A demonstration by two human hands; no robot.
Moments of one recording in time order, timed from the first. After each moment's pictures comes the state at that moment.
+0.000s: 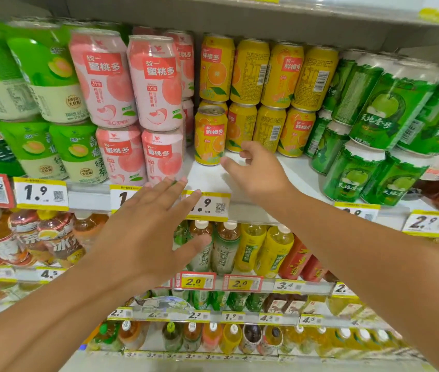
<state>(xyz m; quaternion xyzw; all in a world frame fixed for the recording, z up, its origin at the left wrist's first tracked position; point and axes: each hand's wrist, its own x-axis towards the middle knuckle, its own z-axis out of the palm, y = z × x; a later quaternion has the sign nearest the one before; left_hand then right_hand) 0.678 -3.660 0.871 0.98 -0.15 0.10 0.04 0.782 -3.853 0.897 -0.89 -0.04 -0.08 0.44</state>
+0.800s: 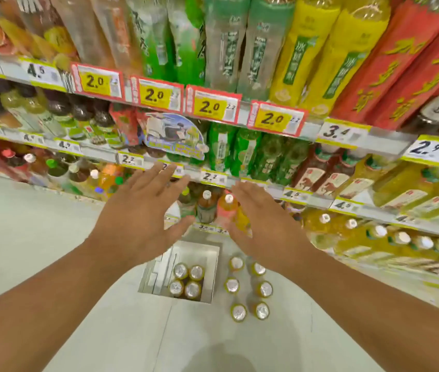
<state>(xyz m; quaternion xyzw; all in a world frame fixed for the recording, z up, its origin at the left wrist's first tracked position) 0.524 -3.674 0.535 1.00 -0.08 0.02 0.01 0.569 -3.920 0.514 -0.94 -0.29 0.04 0.15</state>
